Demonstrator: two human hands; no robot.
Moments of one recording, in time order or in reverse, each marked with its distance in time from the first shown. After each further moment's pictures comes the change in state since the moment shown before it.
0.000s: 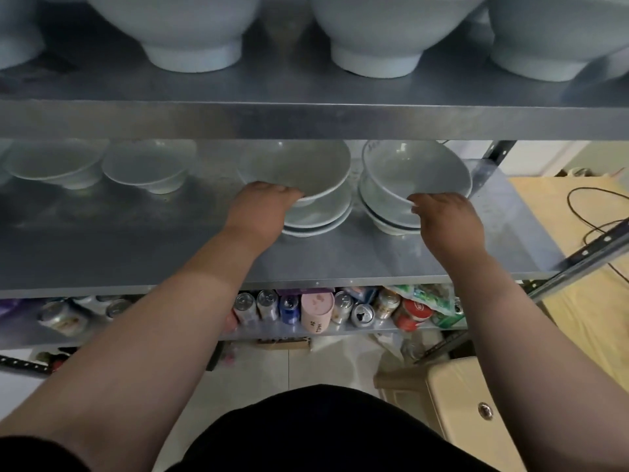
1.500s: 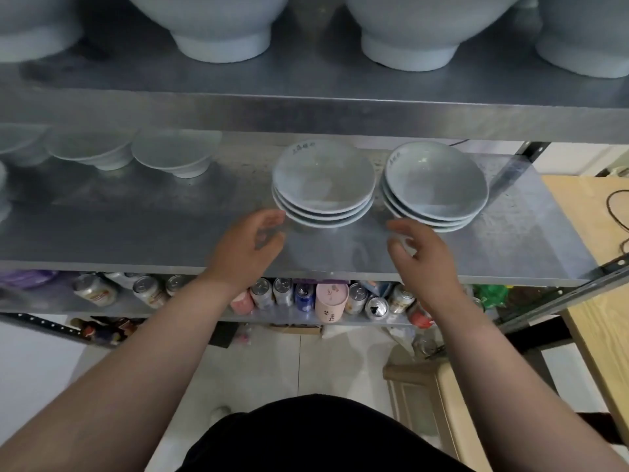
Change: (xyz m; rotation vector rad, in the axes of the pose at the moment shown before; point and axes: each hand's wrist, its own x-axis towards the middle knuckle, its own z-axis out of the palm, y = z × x) left_hand -0.094 -0.001 -0.010 -0.862 -0.036 -0.449; right_hand -0.037 -0.085 -0.013 0.705 -0.258 0.496
